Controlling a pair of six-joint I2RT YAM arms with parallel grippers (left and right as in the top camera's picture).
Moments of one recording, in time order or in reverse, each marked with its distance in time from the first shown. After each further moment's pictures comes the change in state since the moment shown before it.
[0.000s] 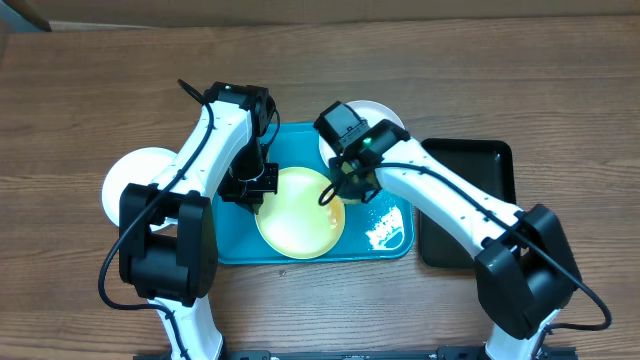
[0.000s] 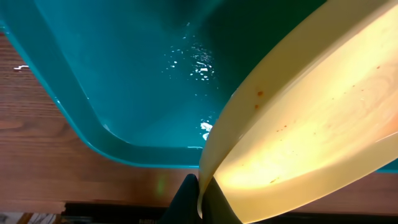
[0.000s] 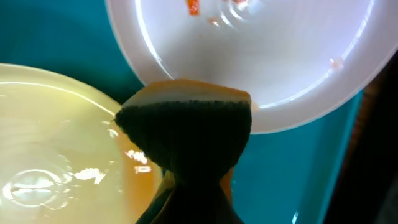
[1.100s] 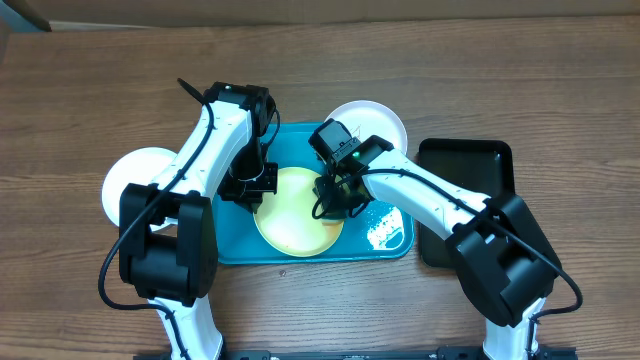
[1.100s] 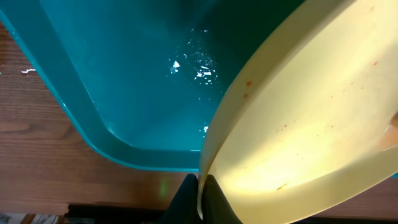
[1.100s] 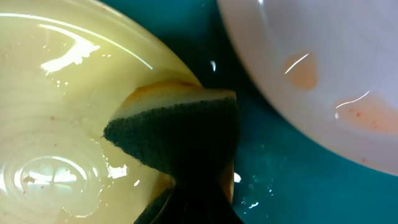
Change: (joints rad) left arm 0.000 0.000 0.000 0.008 -0.014 0.000; right arm 0.027 0.086 -0.097 0.194 -0.196 -0.060
